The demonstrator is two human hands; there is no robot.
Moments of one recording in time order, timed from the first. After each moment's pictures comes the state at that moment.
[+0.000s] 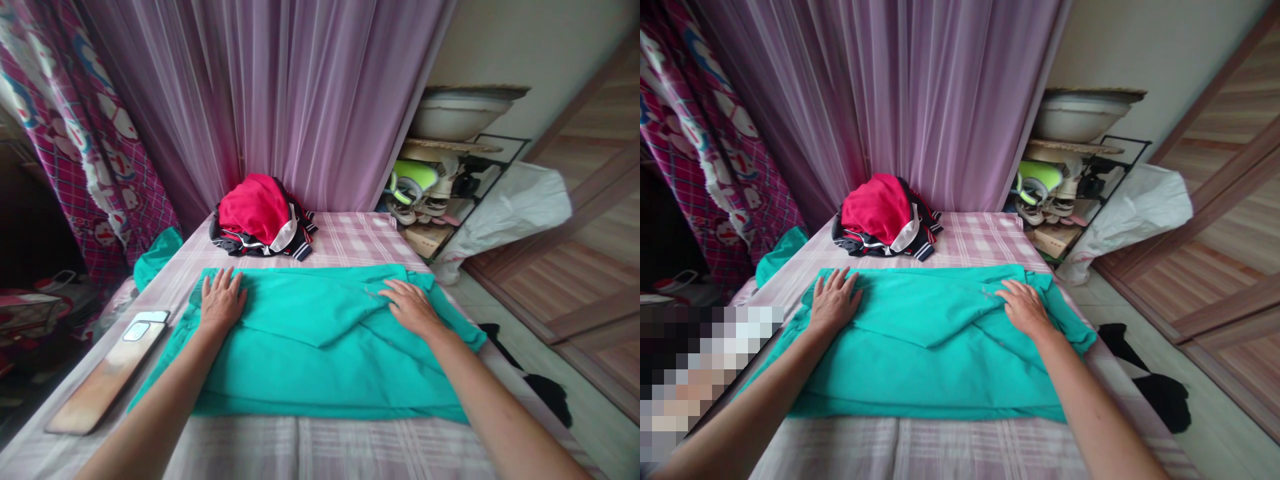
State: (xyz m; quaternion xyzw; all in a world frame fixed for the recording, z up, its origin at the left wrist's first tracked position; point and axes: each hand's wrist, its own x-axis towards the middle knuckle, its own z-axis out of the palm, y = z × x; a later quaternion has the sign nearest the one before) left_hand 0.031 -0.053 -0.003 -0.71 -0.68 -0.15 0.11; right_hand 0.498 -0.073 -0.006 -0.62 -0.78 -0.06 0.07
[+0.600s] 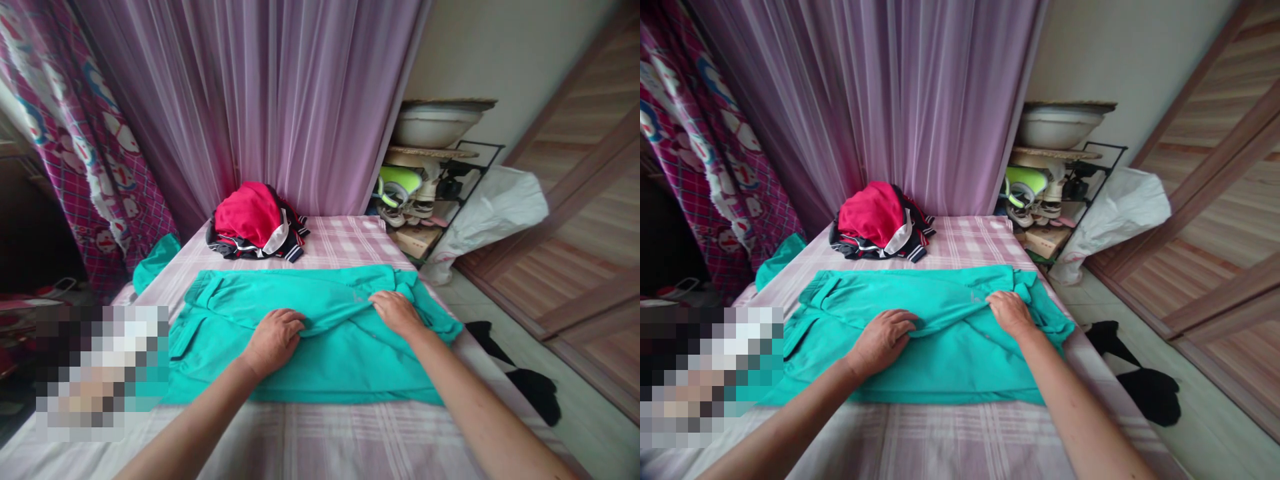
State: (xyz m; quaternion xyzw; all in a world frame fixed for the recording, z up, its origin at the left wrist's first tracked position) left_hand 0.147 -0.131 0.017 -0.90 -0.42 -0.13 -0.09; right_hand 0.490 -0.092 0.002 -0.62 -0.78 -0.02 0.05
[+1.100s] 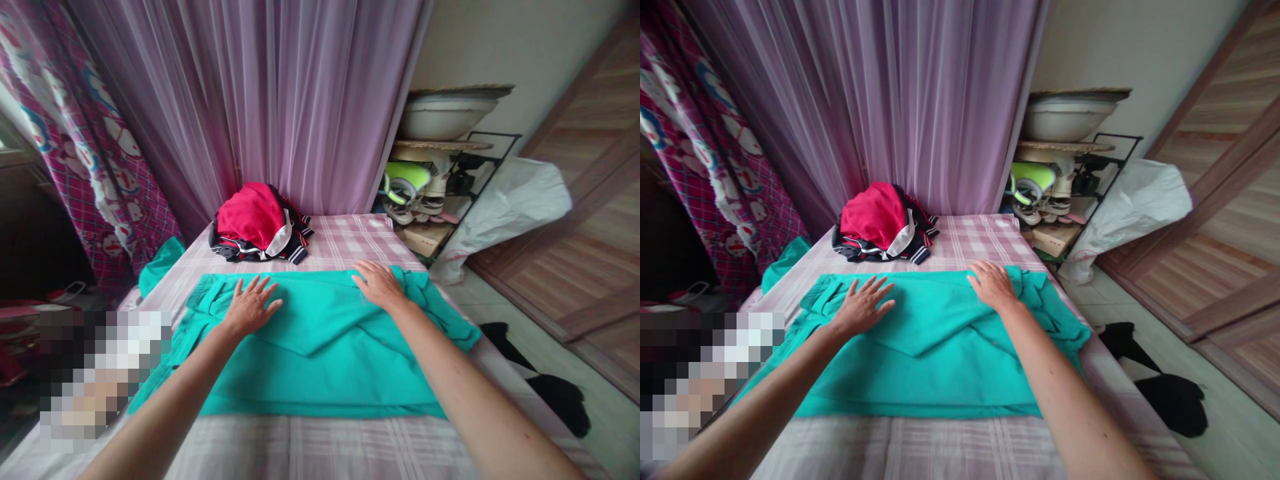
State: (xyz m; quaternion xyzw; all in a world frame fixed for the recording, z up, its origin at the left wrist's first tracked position) left_hand 0.094 -0.064 0.024 -0.81 -0.59 -0.02 0.00; right_hand 0.443 -0.034 0.032 -0.61 -0.78 -0.04 0.11
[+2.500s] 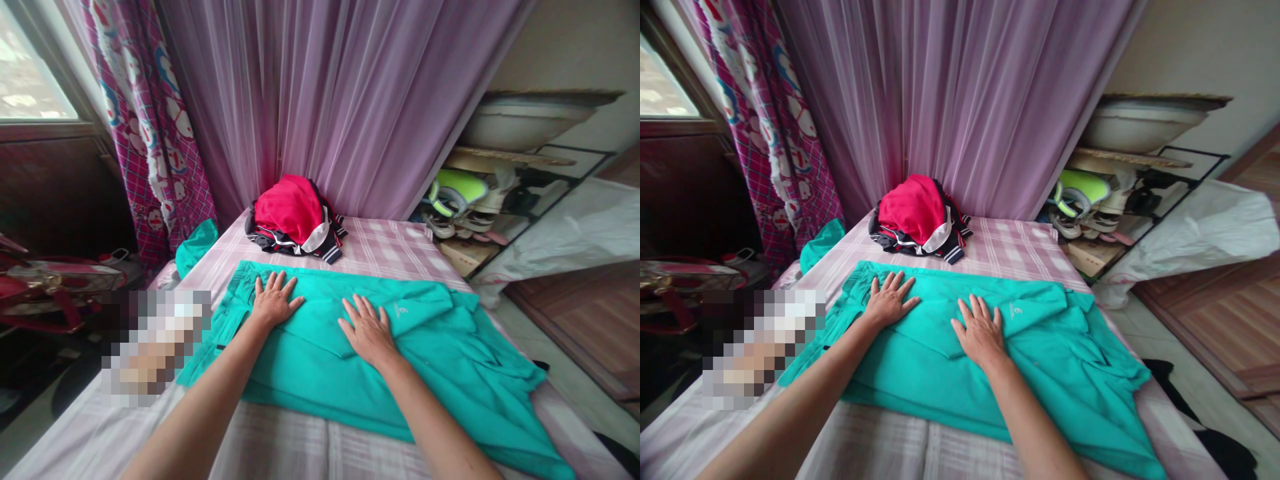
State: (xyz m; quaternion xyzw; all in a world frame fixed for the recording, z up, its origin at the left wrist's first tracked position) left_hand 0.067 -0.058 -0.004 -0.74 -0.67 -0.02 -0.04; right_hand 0.310 -0.105 -0.008 -0.64 -0.76 0.04 0.00
